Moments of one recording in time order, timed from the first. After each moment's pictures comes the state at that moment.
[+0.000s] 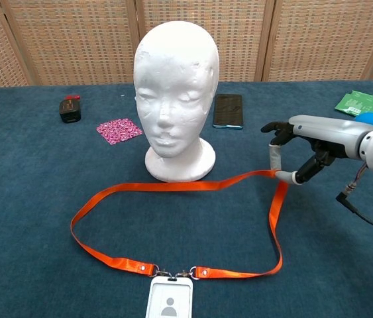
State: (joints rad) left arm -0.37 -1.32 -0.14 -1.44 1.41 1.16 0.03; right arm 0.70 -1.48 0.16 -1.59 -0.99 0.90 -0.18
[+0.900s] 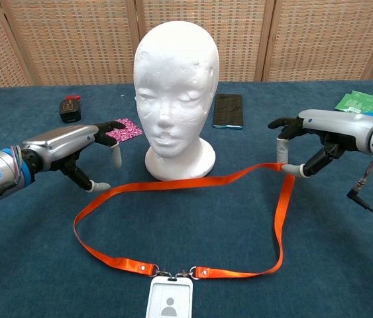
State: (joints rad) left arm -0.66 -1.73 -0.15 -1.12 1.39 0.92 0.00; right arm 0.68 -1.44 0.17 -1.57 -1.04 0.85 -0.06
